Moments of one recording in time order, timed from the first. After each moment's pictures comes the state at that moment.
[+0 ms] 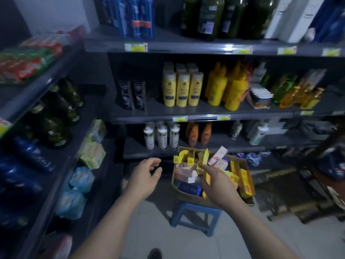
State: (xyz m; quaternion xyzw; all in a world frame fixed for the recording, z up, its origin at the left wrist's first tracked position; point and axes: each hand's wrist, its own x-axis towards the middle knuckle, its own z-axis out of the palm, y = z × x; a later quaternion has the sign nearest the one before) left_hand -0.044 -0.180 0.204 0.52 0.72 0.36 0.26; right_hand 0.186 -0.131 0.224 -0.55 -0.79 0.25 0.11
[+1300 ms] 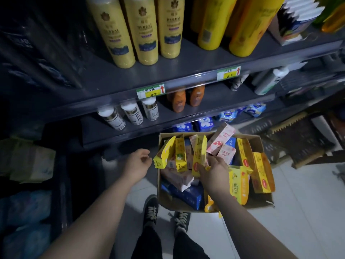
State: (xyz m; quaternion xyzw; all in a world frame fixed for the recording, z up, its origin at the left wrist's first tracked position) left_hand -0.070 0.099 0.002 0.43 0.77 0.17 0.45; right_hand 0.166 0.092 0.004 -0.77 -0.54 0.32 0.08
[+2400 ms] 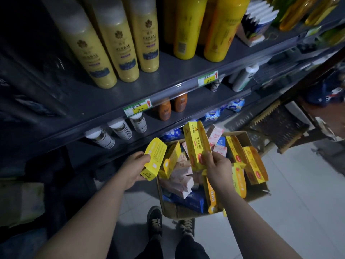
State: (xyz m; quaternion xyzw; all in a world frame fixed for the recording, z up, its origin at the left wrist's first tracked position) left_hand -0.077 0.149 0.038 0.27 0.67 0.19 0.66; right_hand 0.150 0.105 0.054 -0.78 -0.35 0.41 0.32
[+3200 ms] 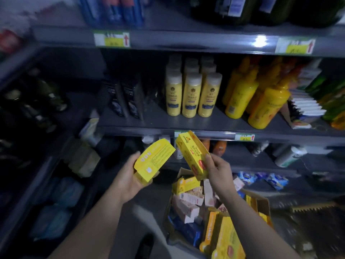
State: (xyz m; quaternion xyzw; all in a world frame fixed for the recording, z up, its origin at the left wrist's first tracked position) left_hand -0.087 0.031 0.171 0.05 0.56 0.56 0.61; right_hand 0.139 0.131 0.169 -0.52 -0.61 0.50 0.32
